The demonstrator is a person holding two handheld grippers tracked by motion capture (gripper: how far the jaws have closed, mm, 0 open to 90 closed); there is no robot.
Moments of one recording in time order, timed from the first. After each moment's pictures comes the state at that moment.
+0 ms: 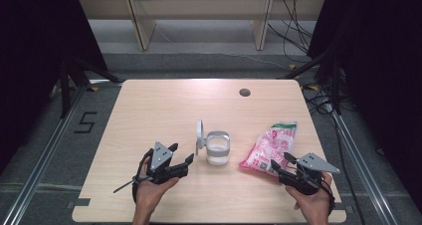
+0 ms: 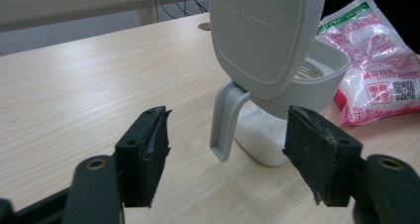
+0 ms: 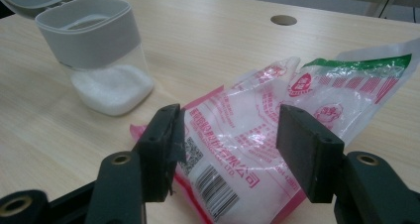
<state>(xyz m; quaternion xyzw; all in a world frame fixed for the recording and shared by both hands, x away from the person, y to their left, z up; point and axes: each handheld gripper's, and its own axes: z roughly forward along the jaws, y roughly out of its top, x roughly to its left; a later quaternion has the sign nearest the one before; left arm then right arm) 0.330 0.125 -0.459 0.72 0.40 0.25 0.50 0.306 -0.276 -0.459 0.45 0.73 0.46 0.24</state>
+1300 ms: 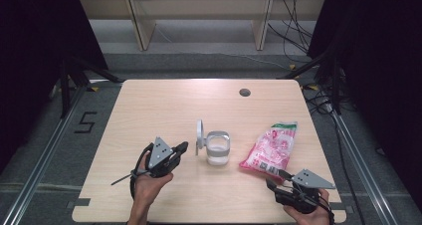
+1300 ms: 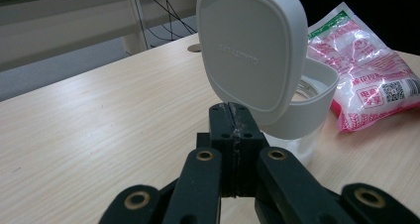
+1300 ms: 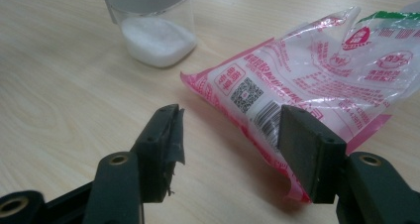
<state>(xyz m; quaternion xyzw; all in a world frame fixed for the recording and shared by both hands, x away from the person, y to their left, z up) 0.341 0.129 -0.450 0.74 0.33 0.27 0.52 0.271 -0.268 -0.475 0.43 0.76 0.44 0.20</state>
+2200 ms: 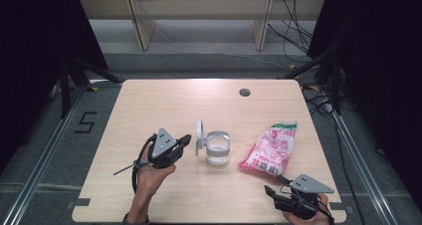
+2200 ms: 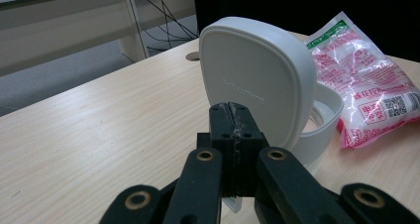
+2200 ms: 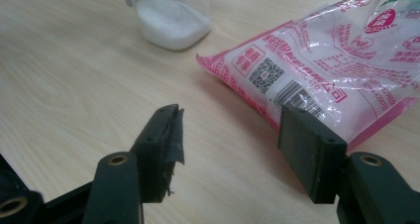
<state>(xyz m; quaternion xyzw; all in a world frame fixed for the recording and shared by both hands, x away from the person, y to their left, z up) 0.357 0.121 -0.433 0.75 0.33 0.27 0.51 0.265 -0.266 -0.480 0.41 0.78 0.44 0.19</state>
